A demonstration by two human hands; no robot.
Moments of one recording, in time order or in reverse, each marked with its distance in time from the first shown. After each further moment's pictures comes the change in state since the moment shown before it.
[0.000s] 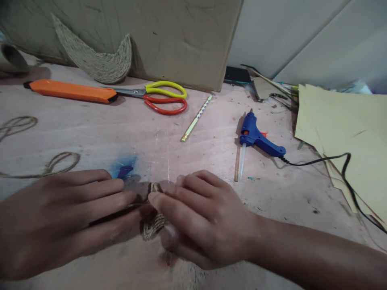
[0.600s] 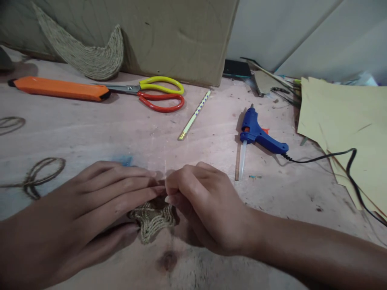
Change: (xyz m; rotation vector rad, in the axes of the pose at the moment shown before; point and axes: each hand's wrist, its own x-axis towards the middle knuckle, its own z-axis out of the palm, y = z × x) left_hand 0.013 0.016 0.015 -0.108 0.072 -0.230; right_hand 0.014 0.002 -0.006 0.258 -0.011 0.347
